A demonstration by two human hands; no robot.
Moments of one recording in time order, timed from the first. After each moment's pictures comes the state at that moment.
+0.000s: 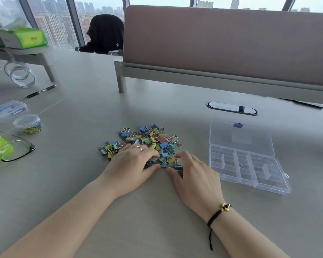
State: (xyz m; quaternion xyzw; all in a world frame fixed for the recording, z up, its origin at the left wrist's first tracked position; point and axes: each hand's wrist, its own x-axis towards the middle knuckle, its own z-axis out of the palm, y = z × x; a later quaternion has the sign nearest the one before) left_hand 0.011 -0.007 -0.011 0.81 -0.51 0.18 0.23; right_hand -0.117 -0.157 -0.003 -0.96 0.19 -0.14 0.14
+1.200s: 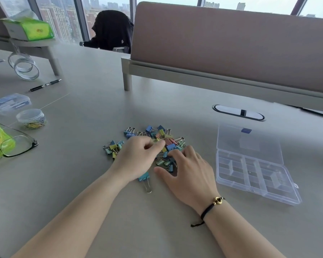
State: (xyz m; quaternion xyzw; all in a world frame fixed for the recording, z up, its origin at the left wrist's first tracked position) left_hand 0.014 -0.023 0.015 0.83 -0.27 -0.05 0.48; right_hand -0.085 -0.151 -0.011 -0.97 0.16 -0.14 0.10
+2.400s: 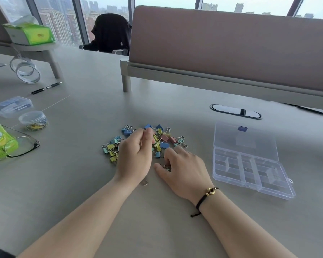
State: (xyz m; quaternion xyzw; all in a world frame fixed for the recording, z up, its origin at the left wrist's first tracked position) left_hand 0.005 -0.034 -0.002 0.76 -0.26 0.17 0.58; right_hand -0.077 -0.154 -0.011 -0.98 0.08 -0.15 0.09
